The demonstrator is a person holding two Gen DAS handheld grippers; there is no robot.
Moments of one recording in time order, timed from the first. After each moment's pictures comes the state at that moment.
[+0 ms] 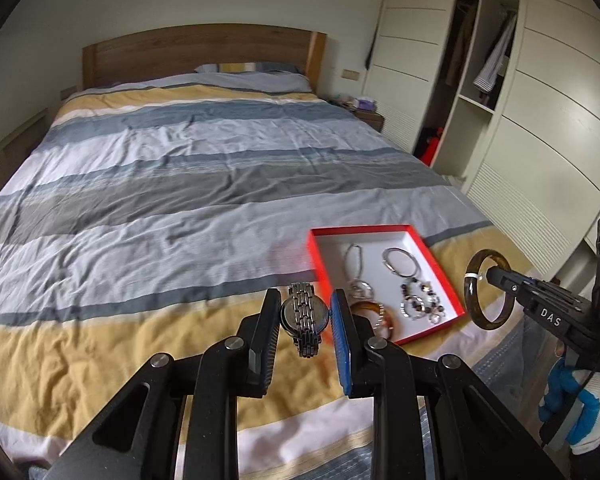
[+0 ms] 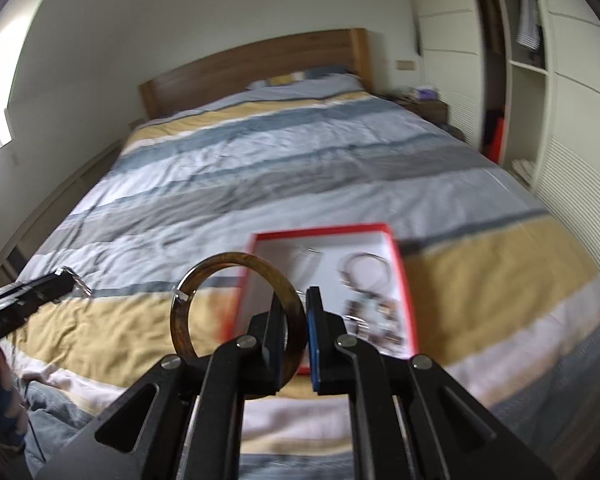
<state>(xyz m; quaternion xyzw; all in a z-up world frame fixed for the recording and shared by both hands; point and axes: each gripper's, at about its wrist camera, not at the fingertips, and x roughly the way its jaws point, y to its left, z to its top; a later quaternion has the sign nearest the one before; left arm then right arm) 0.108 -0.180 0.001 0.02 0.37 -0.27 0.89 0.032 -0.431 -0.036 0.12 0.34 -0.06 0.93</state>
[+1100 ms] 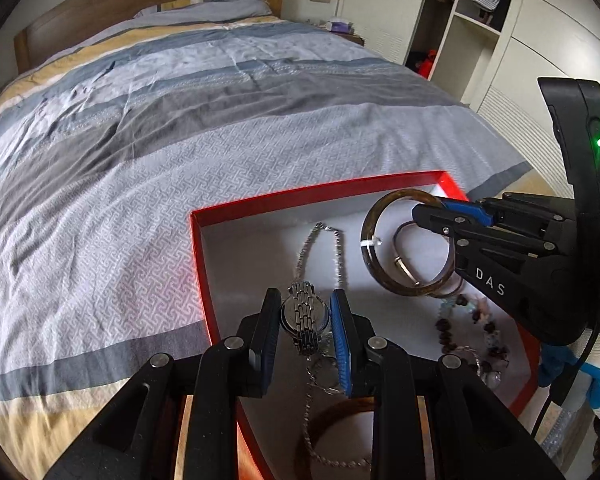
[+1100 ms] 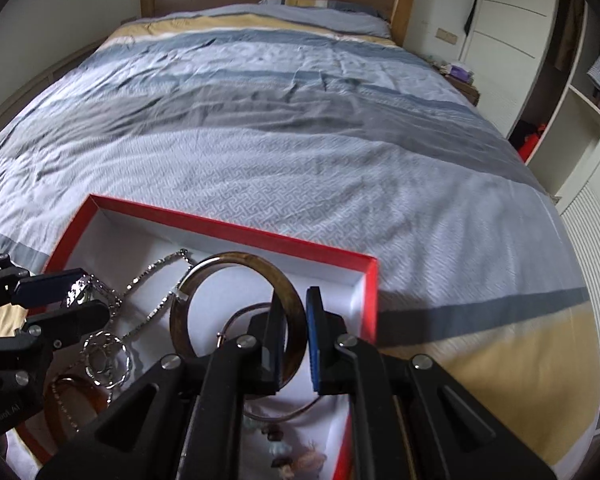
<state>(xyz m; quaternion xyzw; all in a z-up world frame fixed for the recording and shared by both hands) 0.240 -0.357 -0.144 0.08 0.46 -0.30 0.83 0.233 -0.495 -0.159 -0.02 0.46 -0.04 0.89</state>
